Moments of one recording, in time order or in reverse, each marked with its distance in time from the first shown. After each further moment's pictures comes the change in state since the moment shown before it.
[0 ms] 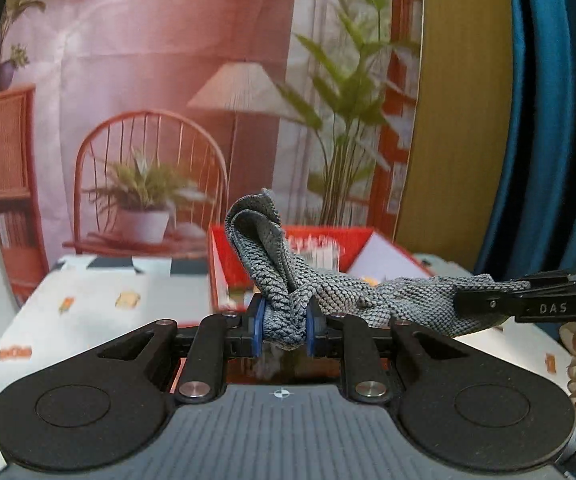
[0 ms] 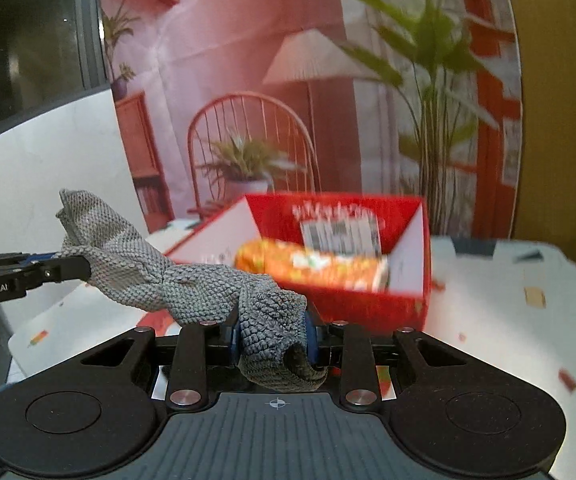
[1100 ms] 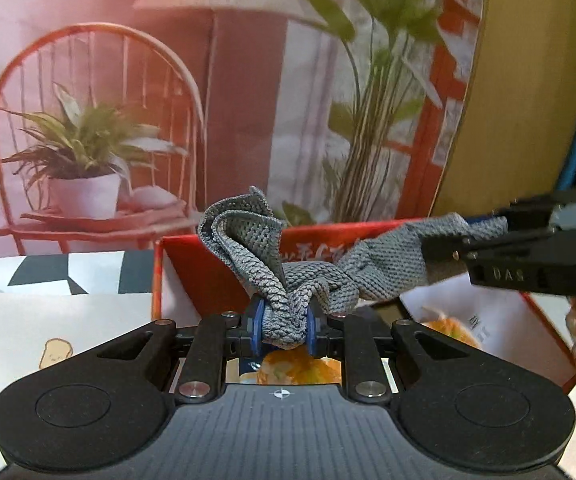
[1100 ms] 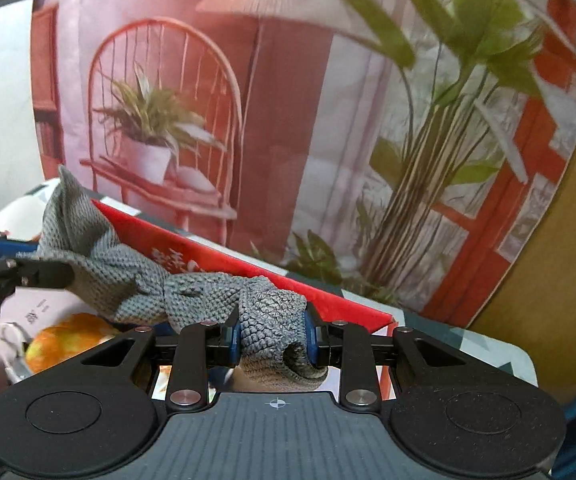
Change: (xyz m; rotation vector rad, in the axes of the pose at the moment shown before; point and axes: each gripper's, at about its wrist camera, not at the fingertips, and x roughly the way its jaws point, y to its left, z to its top) left arm 0.263 0.023 0.059 0.021 0.274 -0.036; right arm 0.243 -0.068 0.120 -0.200 0.216 -0.234
